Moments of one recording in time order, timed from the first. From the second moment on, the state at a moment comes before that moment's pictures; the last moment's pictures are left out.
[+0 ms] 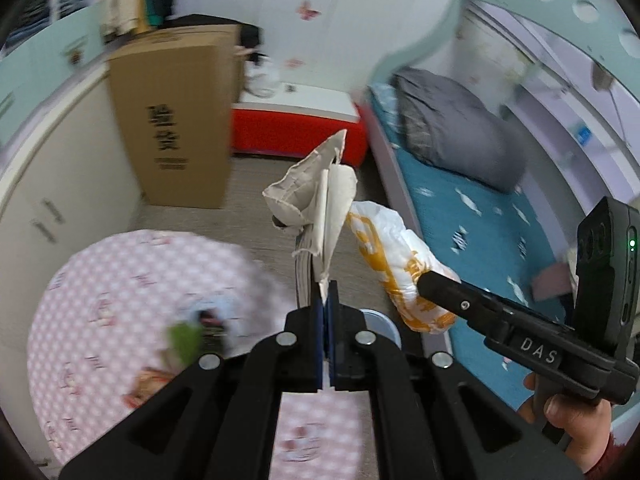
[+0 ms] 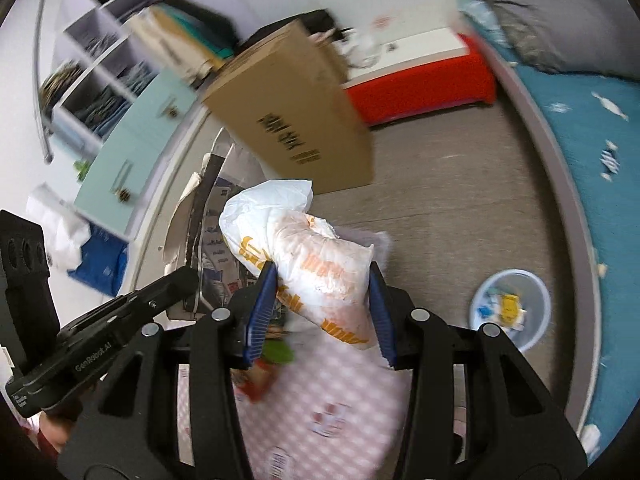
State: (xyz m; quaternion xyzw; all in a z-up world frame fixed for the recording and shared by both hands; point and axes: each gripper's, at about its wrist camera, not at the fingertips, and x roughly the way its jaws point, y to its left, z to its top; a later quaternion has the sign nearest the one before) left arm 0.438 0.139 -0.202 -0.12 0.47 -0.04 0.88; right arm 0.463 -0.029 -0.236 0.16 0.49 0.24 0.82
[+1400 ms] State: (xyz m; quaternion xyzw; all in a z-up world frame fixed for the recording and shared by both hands) left arm 0.504 -0.081 -0.243 -0.03 0.53 -0.13 0.84; right arm 0.479 -0.250 -0.257 0.19 0.49 0.10 0.84
